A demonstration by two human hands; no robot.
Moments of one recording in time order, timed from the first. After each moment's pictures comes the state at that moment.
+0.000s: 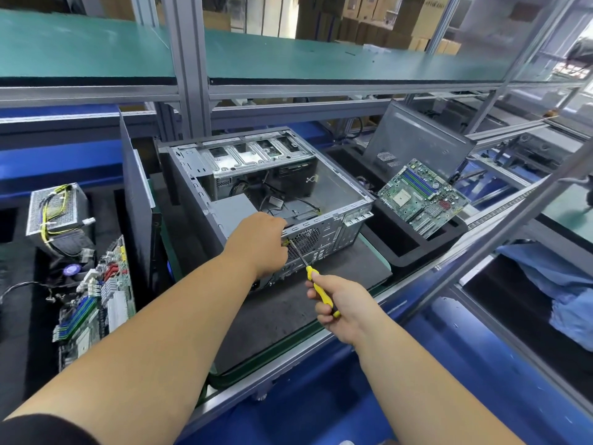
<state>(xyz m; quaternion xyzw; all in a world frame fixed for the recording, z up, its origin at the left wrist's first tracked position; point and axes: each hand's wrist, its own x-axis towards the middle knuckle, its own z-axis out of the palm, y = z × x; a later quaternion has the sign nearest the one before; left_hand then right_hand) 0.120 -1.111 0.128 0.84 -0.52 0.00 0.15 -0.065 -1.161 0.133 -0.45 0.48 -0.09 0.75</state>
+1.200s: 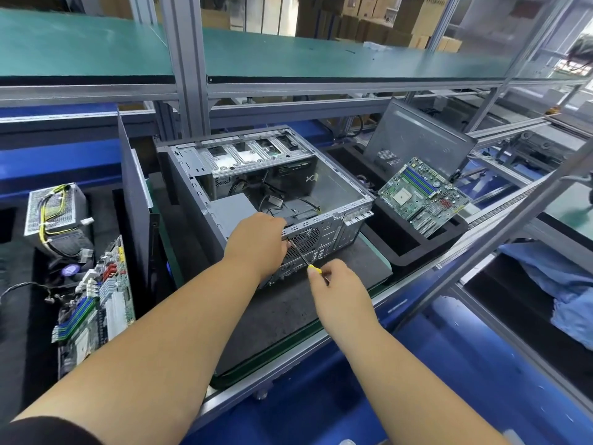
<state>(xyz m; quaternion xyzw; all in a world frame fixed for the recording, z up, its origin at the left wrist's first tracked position) 0.117 -1.115 0.120 0.84 -0.51 0.07 0.17 -0.064 -1.153 0.132 -0.83 0.44 -0.13 0.30</state>
